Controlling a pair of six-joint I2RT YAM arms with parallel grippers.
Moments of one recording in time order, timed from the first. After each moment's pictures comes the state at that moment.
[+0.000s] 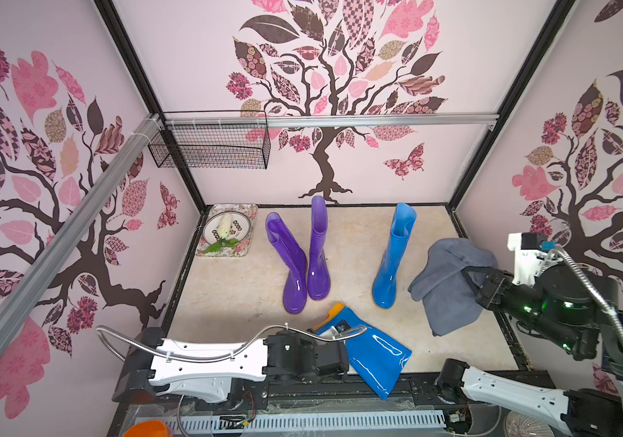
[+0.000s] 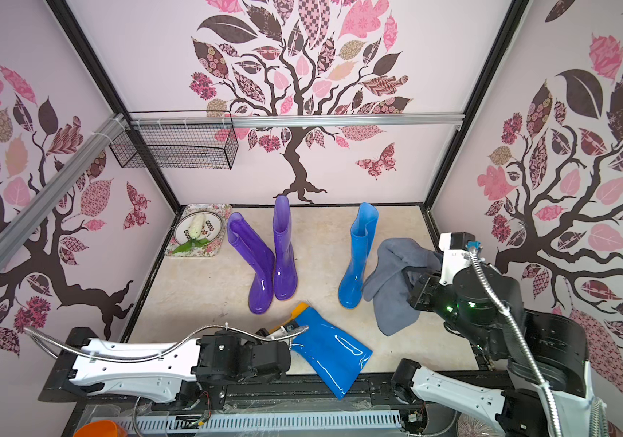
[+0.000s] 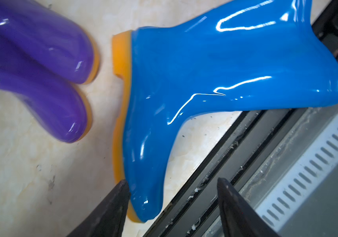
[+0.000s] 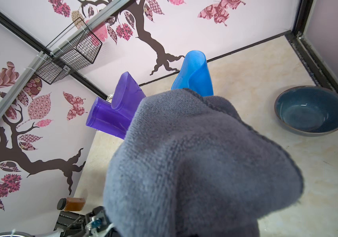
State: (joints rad) left arm -1.51 1.26 0.95 -0.90 -0.37 -0.41; right arm 0.91 0.81 1.75 -1.41 0.50 0.80
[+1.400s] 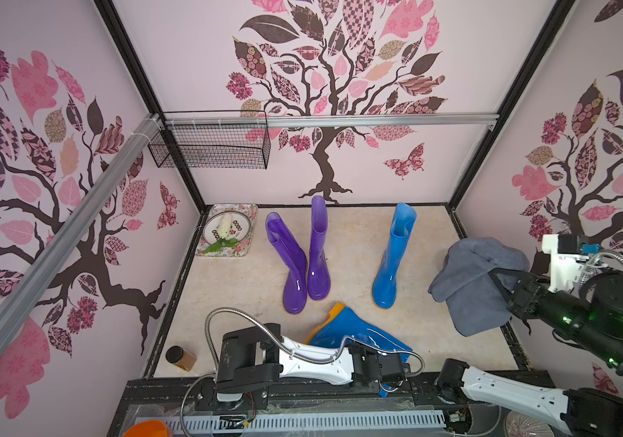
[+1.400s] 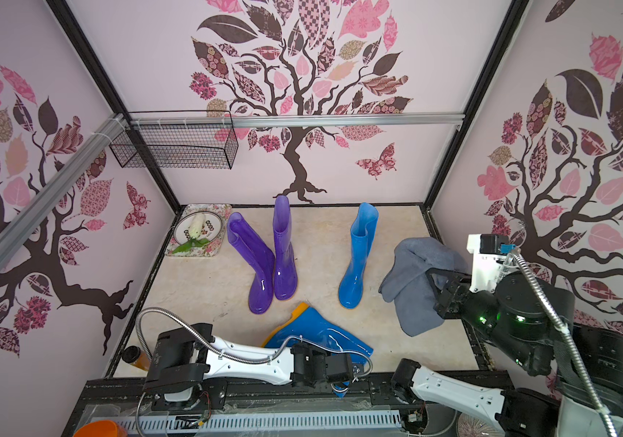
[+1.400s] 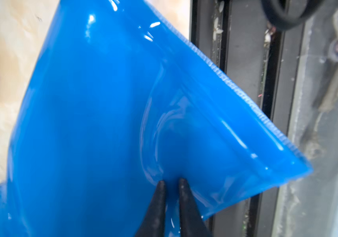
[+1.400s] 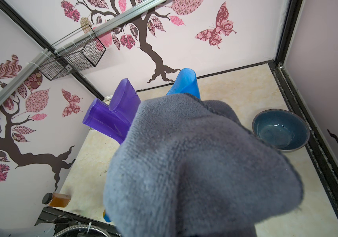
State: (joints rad) left arm -1.52 1.86 1.19 -0.56 -0.24 0.10; right arm 0.91 0.81 1.91 -1.52 0.52 0.68
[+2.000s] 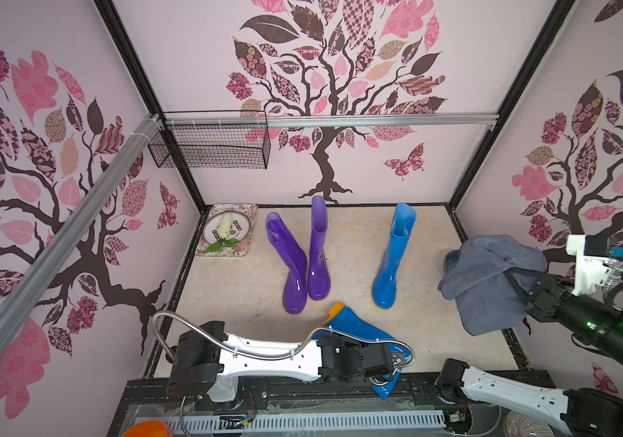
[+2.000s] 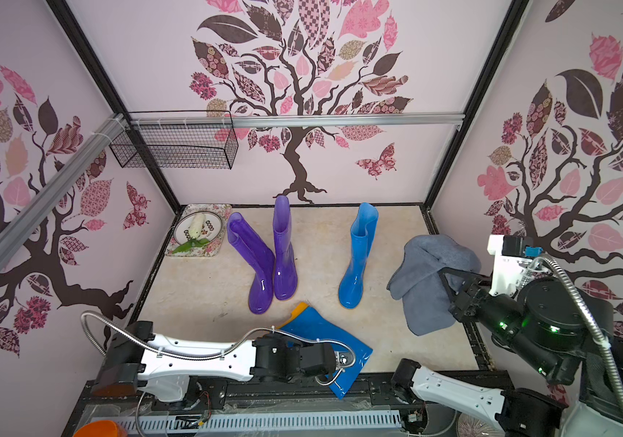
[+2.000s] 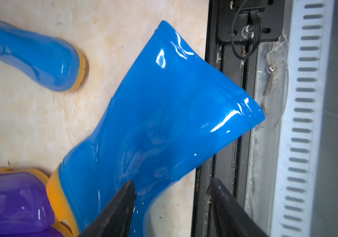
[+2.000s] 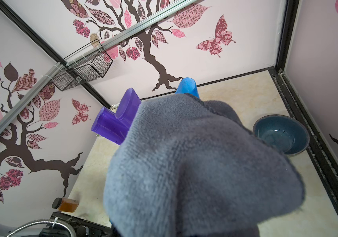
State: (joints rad) left arm -1.52 1.53 1.09 -0.65 -0.25 0.11; right arm 0.91 0.81 1.99 -1.55 0.53 0.67
